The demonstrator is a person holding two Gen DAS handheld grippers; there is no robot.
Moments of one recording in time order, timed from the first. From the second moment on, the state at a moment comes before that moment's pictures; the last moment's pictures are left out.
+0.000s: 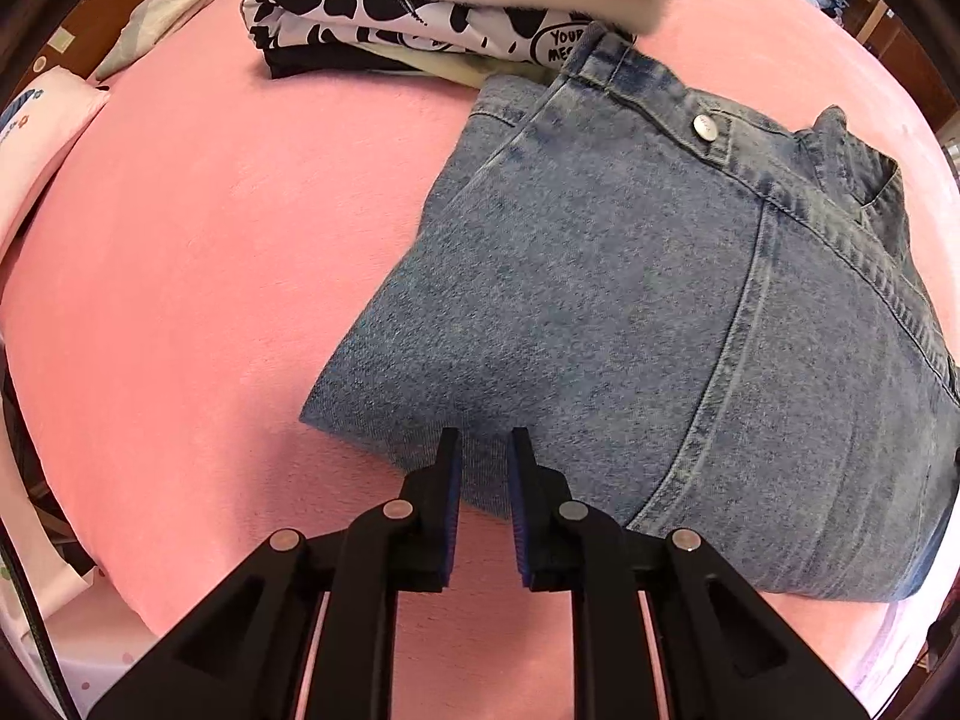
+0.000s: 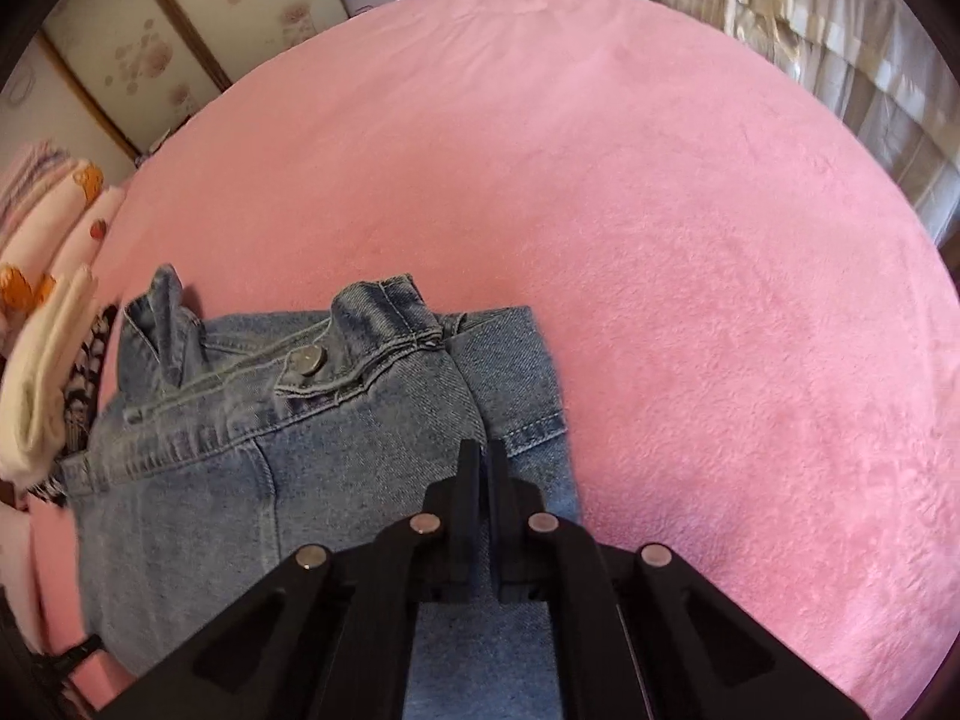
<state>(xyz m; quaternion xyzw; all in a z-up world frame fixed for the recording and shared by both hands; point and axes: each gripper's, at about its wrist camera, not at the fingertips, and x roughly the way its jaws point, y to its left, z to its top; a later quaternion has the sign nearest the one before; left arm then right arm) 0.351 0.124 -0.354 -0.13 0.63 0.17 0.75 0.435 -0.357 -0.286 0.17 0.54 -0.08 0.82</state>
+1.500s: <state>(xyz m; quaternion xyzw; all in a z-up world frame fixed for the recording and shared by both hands) 0.330 0.216 -0.453 -0.55 0.49 -0.06 0.68 0.432 -0.132 -0.298 0.29 0.57 0.02 0.77</state>
